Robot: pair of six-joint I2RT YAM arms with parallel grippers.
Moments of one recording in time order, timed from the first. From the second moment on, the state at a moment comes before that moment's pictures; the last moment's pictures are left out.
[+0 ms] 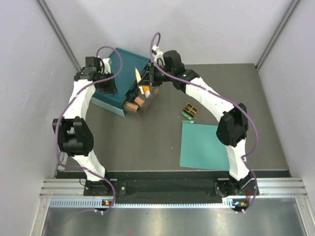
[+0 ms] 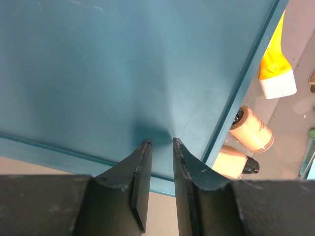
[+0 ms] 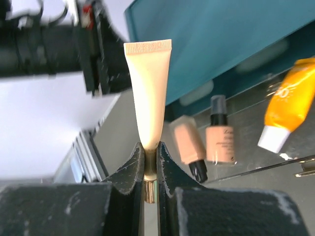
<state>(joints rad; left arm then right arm) 0.01 1.78 1.66 -0.79 0.22 -0.08 0.66 2.09 2.04 -0.34 -0.52 0.52</state>
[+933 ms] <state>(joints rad) 0.01 1.78 1.67 -0.80 0.22 -0.08 0.66 2.24 2.02 -0.27 -0.14 0.79</state>
